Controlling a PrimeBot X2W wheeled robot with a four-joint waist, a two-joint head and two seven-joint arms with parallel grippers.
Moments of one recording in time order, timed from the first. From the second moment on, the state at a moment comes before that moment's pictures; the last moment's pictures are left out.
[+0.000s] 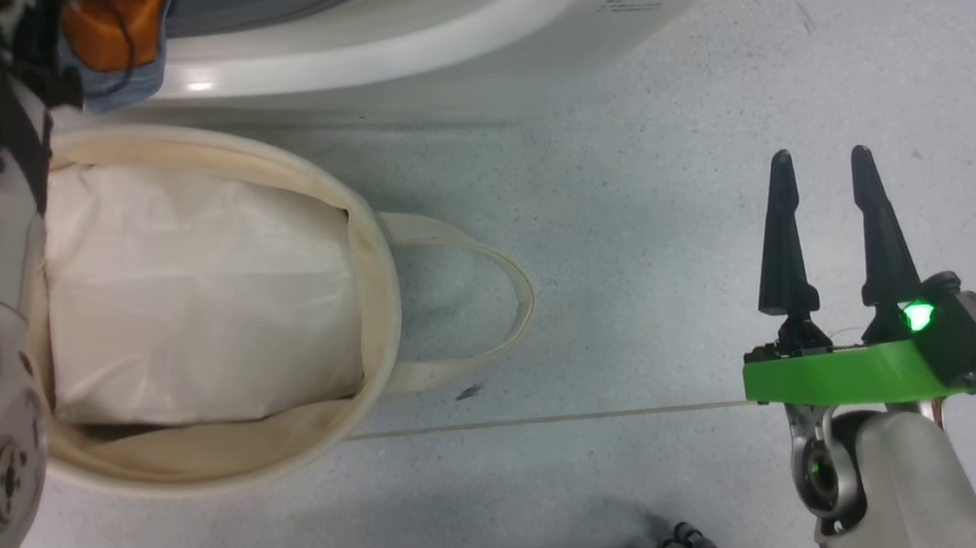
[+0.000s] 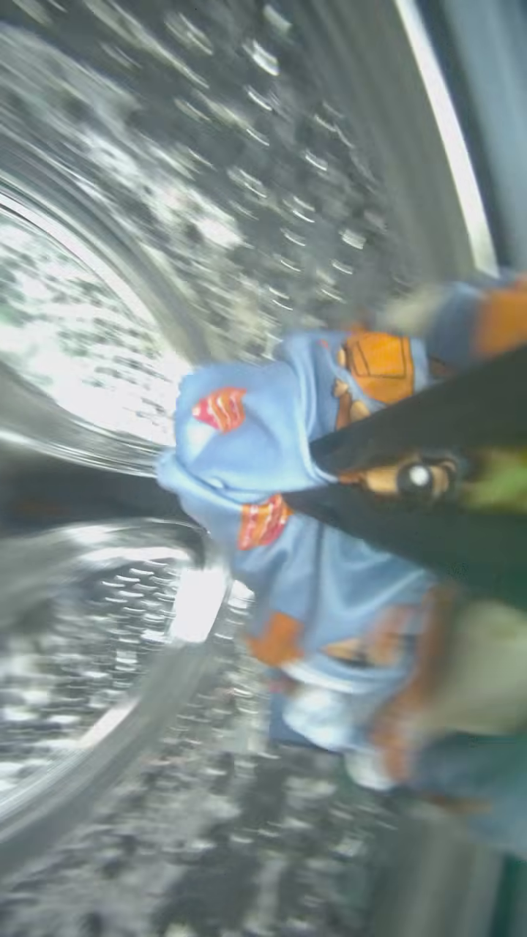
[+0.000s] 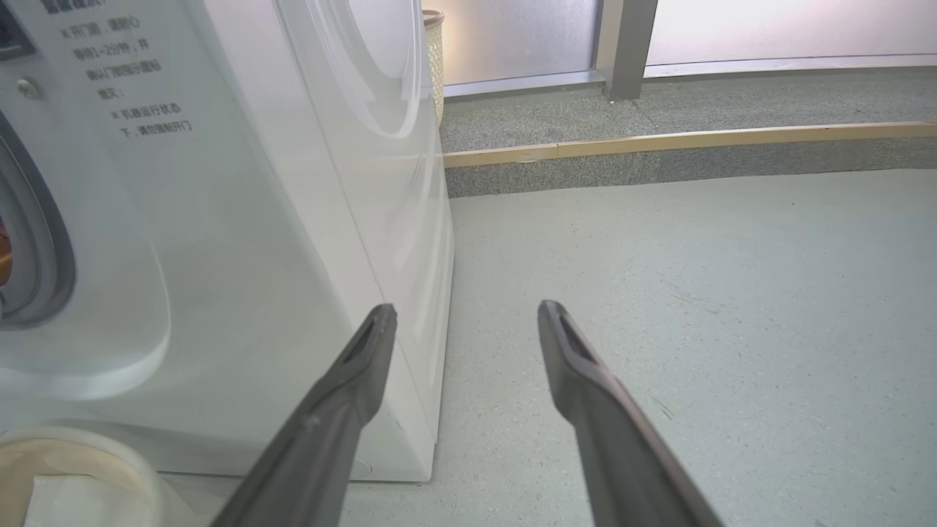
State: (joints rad) left arm -1.34 0.18 0.07 1.08 -0.15 -0.11 -0.23; right arm -0.35 -0.14 0.18 0.04 0.28 0.13 -0.25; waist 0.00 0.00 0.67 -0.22
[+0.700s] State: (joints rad) left arm -1.32 0.16 -0.03 1.30 -0.09 -0.05 -0.24; right arm -0.35 -0.14 0.22 0.10 0.30 0.13 -0.25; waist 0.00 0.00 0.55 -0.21
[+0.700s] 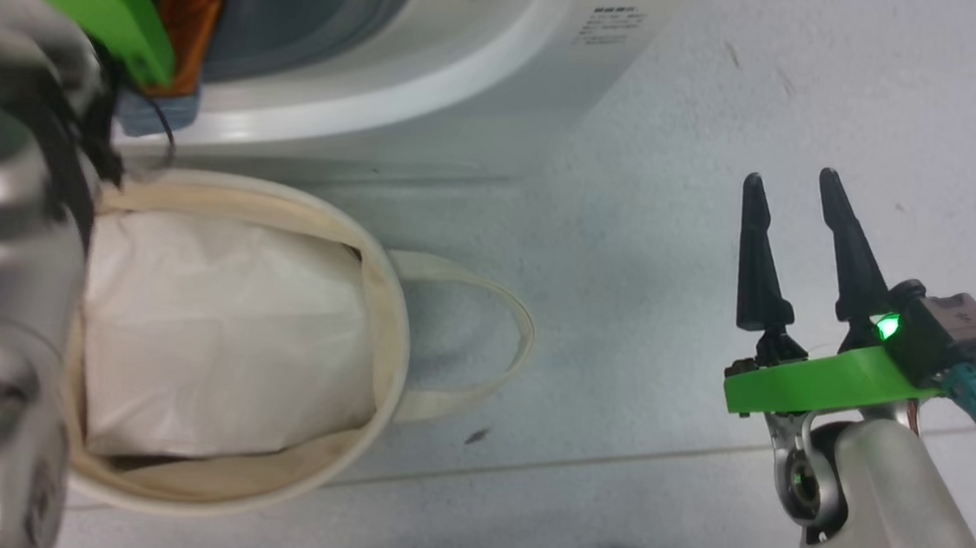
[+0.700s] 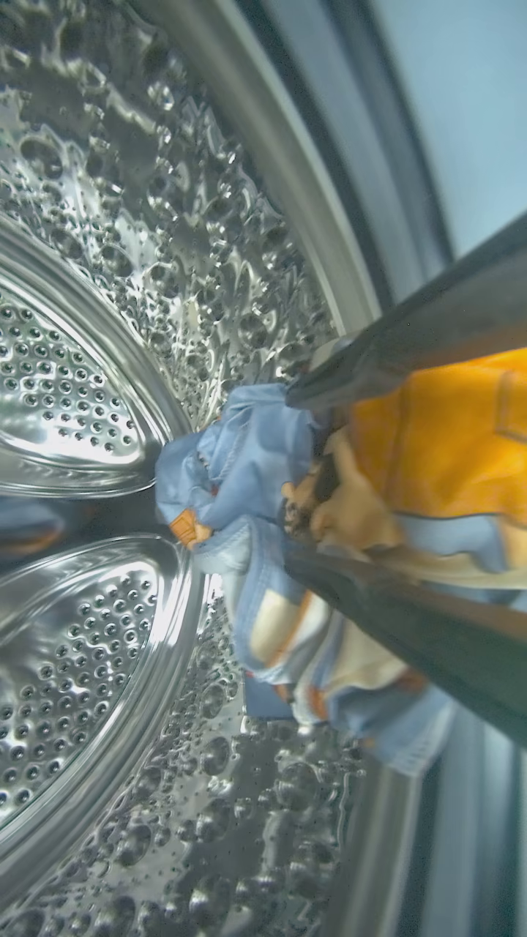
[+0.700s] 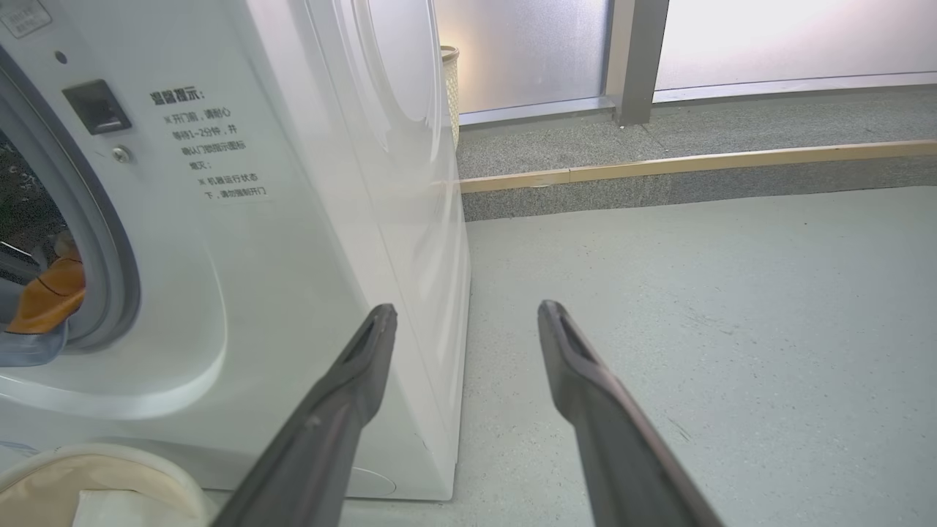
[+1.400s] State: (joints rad) left arm -0.52 0.11 -0.08 0.68 -0.09 -0.11 -0.25; right arm -0.27 -0.18 0.29 0.23 0.36 0.13 -0.25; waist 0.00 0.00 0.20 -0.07
